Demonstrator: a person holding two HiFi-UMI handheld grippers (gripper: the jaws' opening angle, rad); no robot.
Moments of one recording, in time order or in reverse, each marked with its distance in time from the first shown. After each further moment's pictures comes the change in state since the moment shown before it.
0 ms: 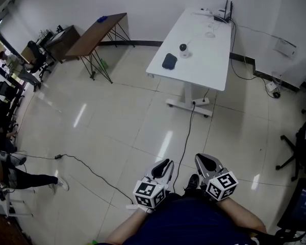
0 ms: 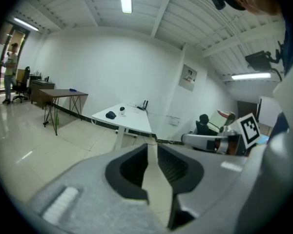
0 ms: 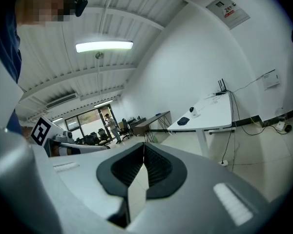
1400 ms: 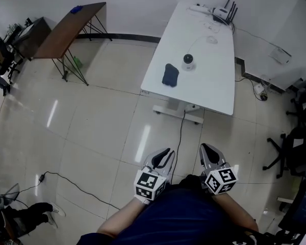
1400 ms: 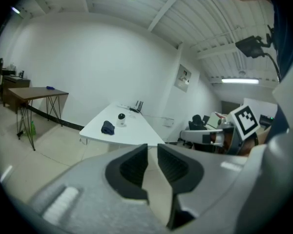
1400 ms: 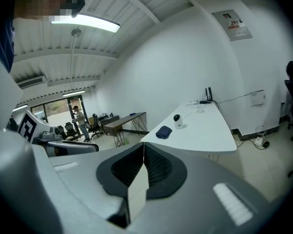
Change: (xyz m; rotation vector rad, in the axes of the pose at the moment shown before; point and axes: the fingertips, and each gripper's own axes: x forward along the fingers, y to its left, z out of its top) left arm 0.151 0.180 0.107 0.074 0.023 -0.205; right arm 0.207 -0.089 0.082 -0.053 0.016 -0.342
